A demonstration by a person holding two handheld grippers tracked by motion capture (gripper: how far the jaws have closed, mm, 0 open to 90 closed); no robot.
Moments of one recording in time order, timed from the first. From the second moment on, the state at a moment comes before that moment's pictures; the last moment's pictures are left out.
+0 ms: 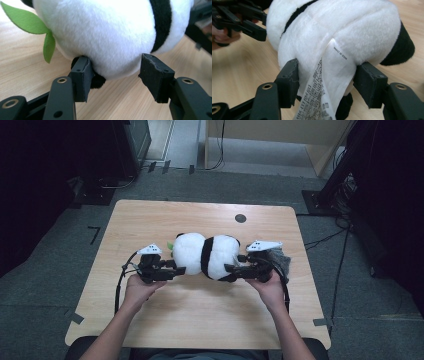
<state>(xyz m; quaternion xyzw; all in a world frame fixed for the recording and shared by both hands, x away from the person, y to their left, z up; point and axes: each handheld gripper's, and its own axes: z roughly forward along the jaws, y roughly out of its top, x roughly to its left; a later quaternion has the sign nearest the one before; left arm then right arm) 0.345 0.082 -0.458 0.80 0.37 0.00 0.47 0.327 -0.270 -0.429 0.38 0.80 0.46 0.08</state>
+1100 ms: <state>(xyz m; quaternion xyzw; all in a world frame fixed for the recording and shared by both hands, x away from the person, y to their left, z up) 0.351 0.103 -0.456 0.79 0.38 0.03 0.49 0.339 -0.281 -0.437 0.39 0.79 0.46 0.08</state>
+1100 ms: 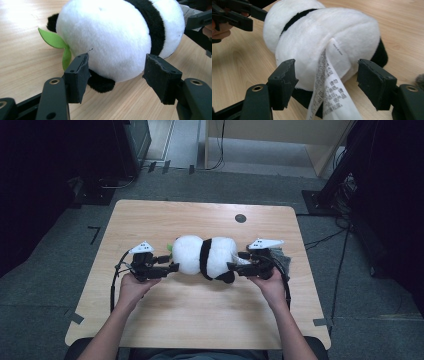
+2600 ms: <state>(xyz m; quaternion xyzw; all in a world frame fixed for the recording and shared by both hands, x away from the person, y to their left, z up) 0.393 0.072 -0.428 0.80 0.34 0.06 0.49 0.366 -0.395 -0.473 0.48 0.76 0.40 0.18</state>
